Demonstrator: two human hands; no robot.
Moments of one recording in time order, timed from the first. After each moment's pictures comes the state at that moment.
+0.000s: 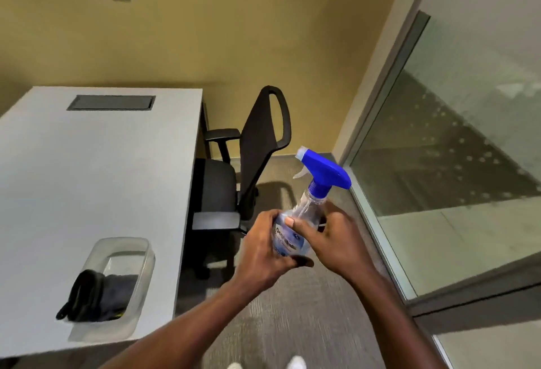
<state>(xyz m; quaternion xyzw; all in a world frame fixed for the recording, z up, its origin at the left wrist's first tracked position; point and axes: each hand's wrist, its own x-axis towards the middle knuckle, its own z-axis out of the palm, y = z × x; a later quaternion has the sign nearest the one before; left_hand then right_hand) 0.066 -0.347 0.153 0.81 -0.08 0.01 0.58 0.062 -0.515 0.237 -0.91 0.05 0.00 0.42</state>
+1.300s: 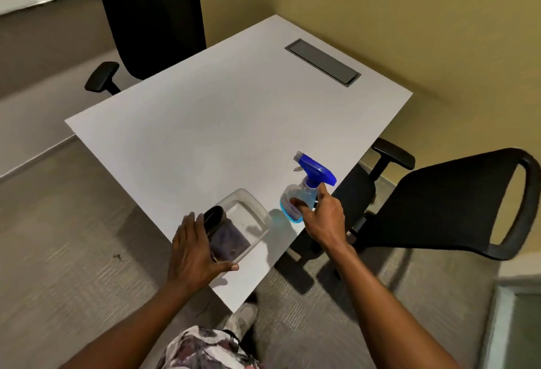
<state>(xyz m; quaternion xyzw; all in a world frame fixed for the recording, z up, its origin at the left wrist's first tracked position) 0.002 -0.049 0.061 0.85 0.45 -0.08 0.24 0.255 -0.187 0.098 -0.90 -0.22 0.19 0.34</state>
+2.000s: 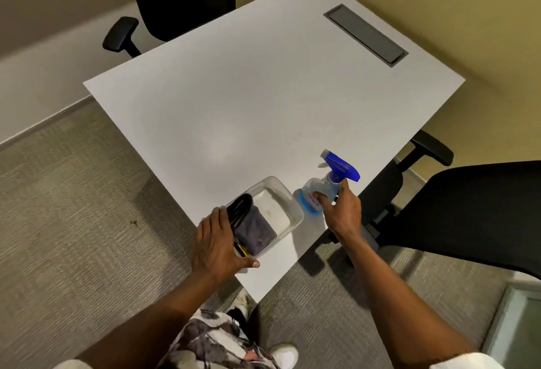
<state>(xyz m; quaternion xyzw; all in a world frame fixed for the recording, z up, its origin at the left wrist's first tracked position) -0.007 -0.026 0.029 0.84 0.47 -0.12 0.23 0.253 -0.133 0.035 -0.91 -0.16 0.23 0.31</state>
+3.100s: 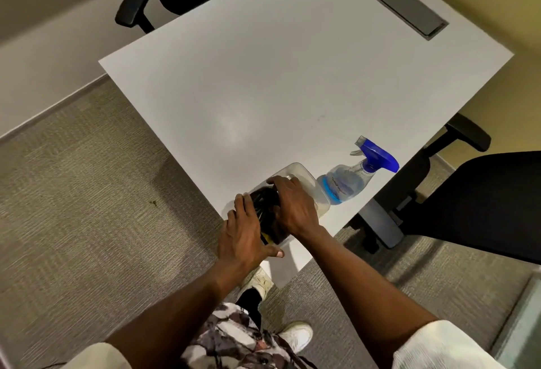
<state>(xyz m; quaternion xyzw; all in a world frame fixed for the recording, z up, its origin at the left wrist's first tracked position) 0.000 -0.022 0.030 0.83 0.47 -0.17 0.25 0.145 -0.057 0.015 -0.82 -0.48 0.27 0.14</state>
